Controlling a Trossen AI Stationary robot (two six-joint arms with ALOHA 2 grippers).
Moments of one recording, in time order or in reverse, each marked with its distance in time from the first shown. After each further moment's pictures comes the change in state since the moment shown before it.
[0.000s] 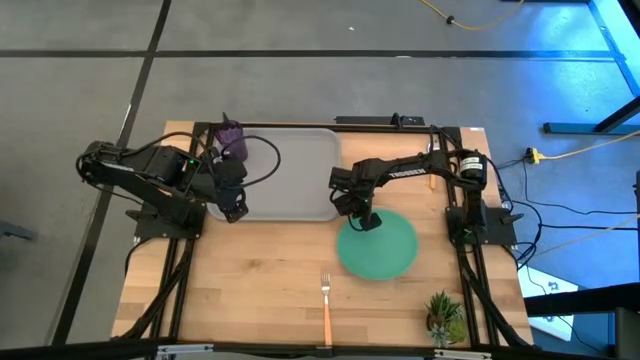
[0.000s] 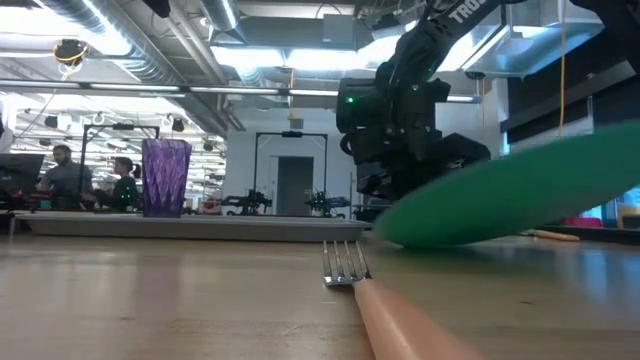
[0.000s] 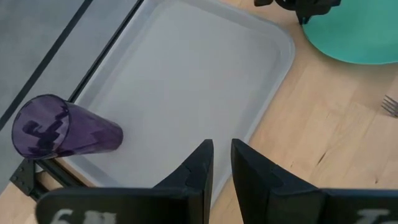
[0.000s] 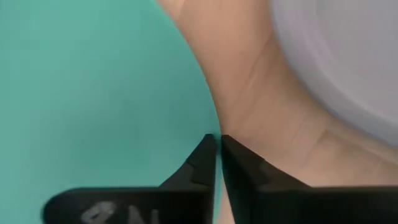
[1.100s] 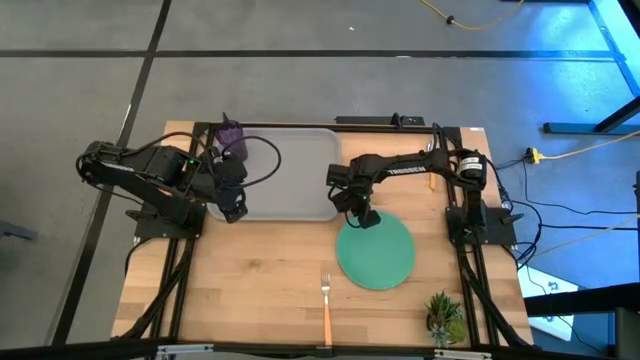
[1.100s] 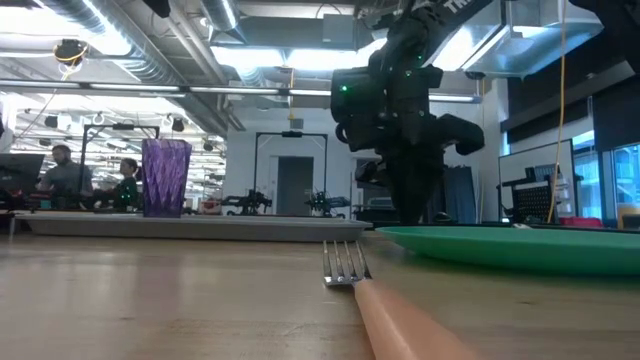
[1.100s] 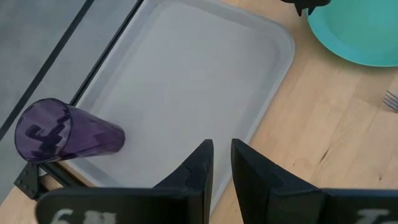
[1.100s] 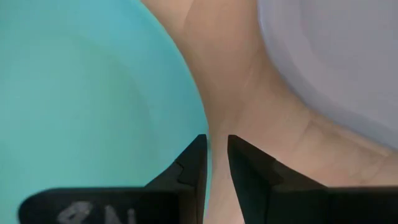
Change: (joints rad) left arm 0.000 0.000 0.000 0.000 0.000 0.025; right arm -0.001 0.002 0.091 -0.125 0.002 0.014
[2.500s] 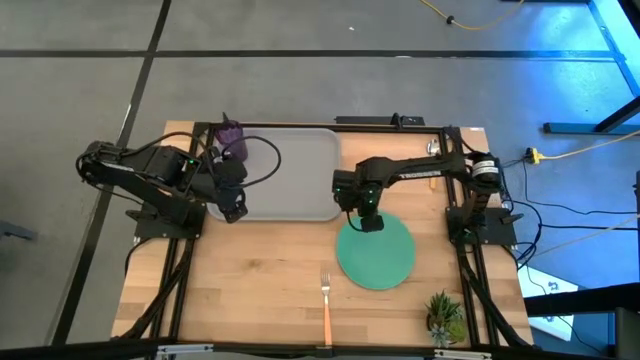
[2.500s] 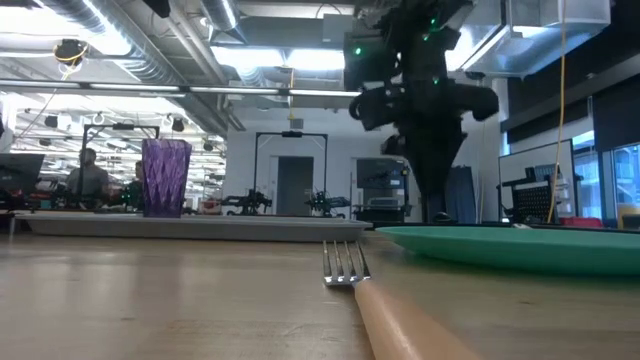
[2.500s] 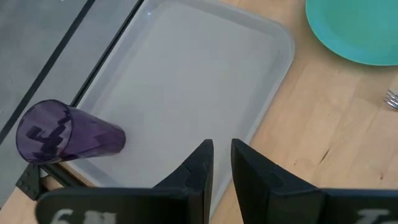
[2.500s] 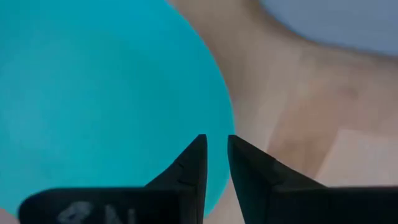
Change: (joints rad) left arm 0.000 0.000 0.000 0.000 -0.001 0.008; right arm 0.071 -0.096 0.015 -0.142 0.142 0.288
